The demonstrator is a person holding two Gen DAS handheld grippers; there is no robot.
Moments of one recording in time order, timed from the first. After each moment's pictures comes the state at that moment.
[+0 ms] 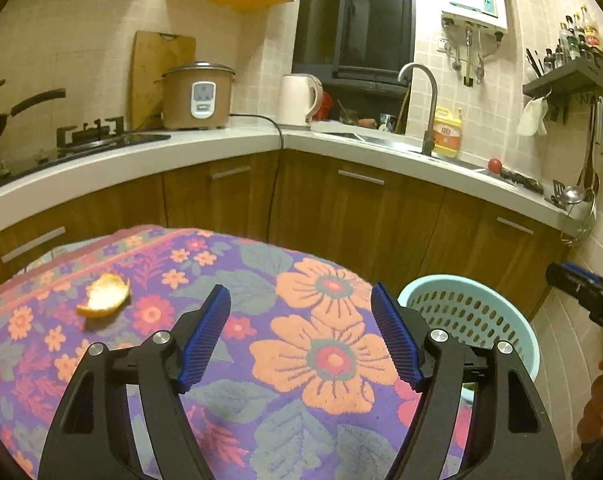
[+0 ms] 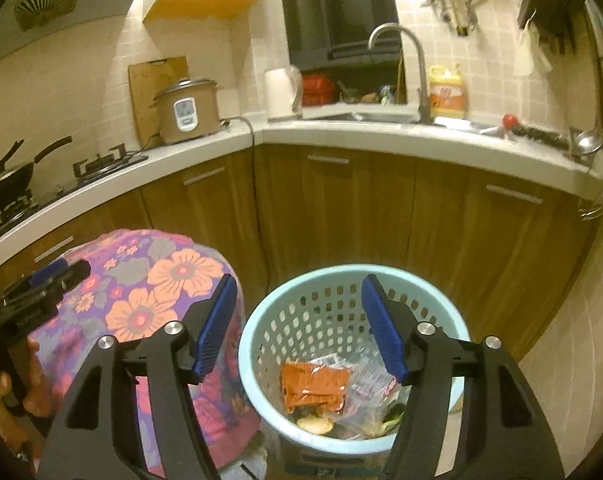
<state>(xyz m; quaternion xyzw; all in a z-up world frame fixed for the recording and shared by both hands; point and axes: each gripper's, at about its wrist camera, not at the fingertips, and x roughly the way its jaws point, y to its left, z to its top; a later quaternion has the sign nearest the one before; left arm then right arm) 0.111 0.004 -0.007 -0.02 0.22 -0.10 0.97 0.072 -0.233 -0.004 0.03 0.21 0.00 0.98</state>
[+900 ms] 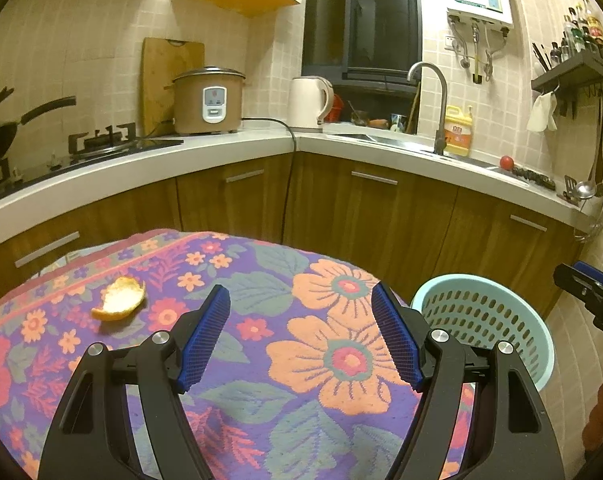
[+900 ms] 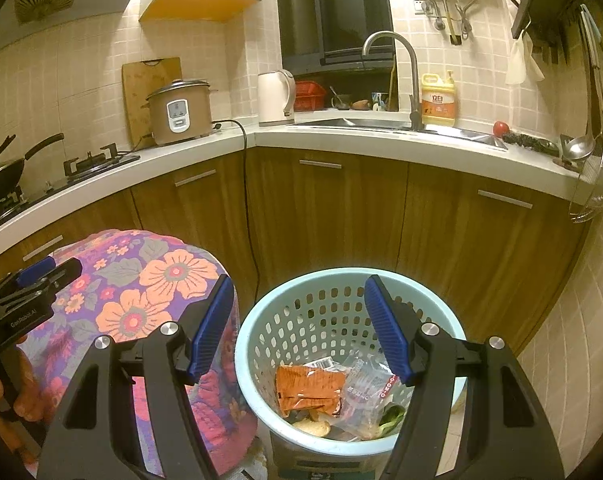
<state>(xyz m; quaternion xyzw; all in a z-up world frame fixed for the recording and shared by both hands) 0.107 0.006 -0.008 0.00 0.21 -0.08 0.97 0.075 -0.226 -0.010 0.02 0.21 -0.01 0.98</state>
